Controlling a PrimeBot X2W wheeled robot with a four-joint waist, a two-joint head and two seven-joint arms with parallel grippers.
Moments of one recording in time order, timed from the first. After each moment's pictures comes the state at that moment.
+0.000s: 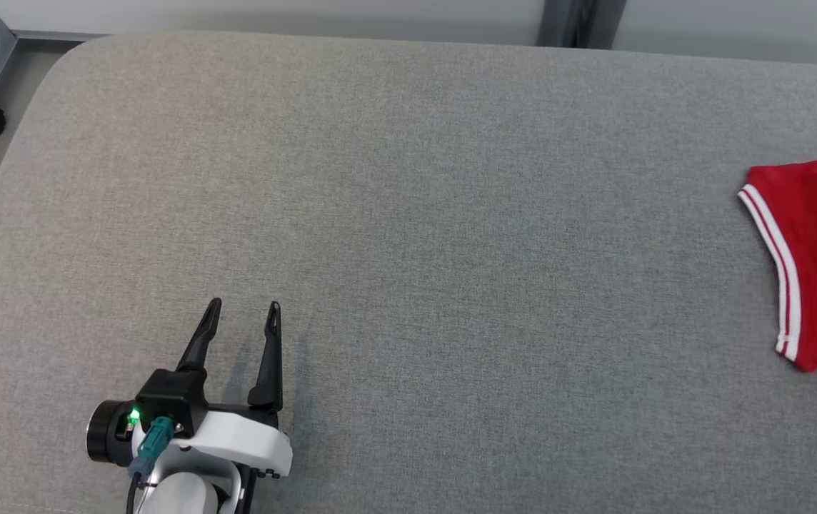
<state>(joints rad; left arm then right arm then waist) -0.14 0.05 -0.17 0.27 -0.18 0.03 -0.26 -0.81 -1.00 0.73 0.59 1.13 0.13 0.30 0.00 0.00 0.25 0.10</state>
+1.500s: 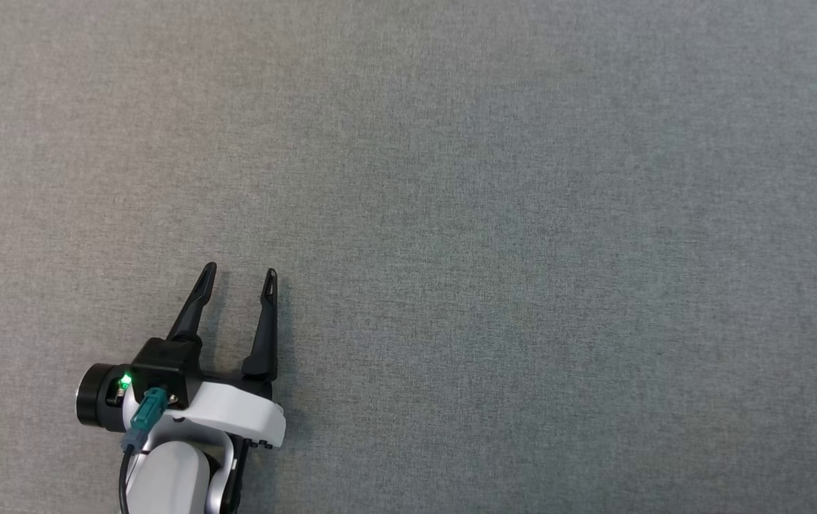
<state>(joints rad) -0.22 0.05 -0.13 0.28 -0.12 -0.01 -0.26 -1.04 -0.85 0.71 1.01 0.42 0.13 0.26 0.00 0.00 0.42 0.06</state>
